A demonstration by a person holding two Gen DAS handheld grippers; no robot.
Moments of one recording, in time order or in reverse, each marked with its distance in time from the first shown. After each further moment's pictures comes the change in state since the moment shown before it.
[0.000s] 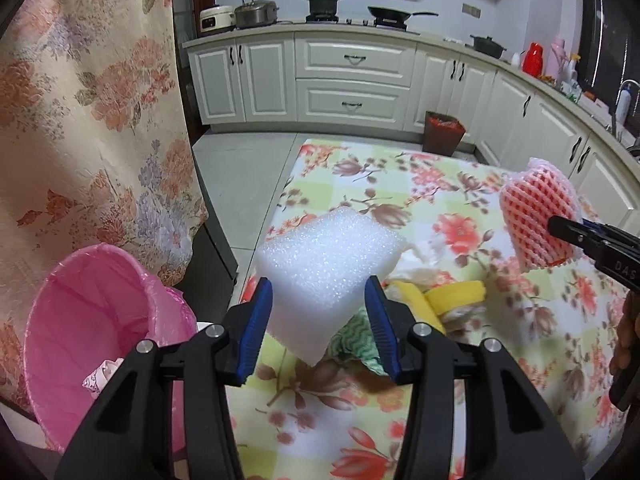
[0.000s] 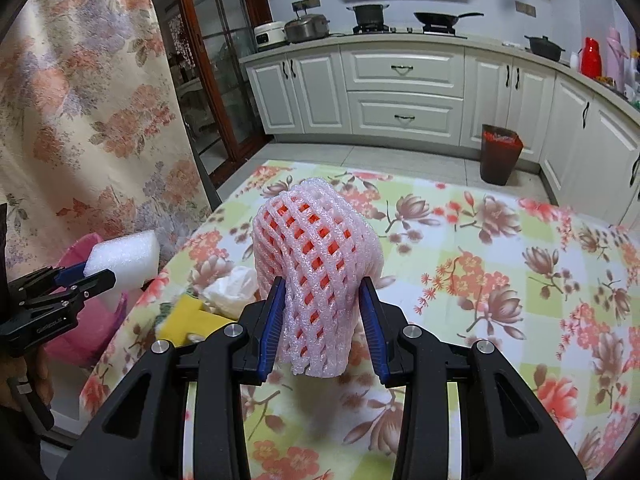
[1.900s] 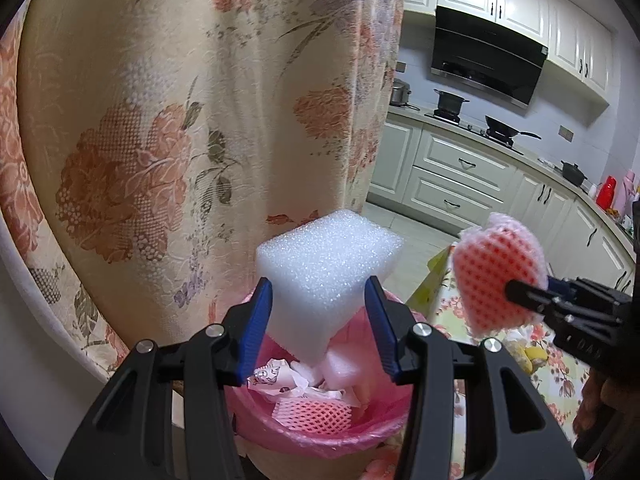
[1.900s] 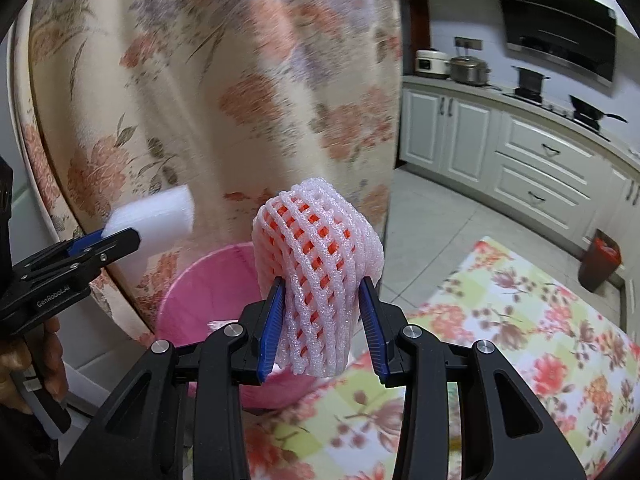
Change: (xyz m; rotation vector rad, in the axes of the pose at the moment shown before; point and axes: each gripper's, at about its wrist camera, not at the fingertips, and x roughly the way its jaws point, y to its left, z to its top) left arm -0.168 0.213 -0.045 -0.349 -0.253 0.232; right arm -0.005 0.311 0.033 -0.375 -0.022 0.315
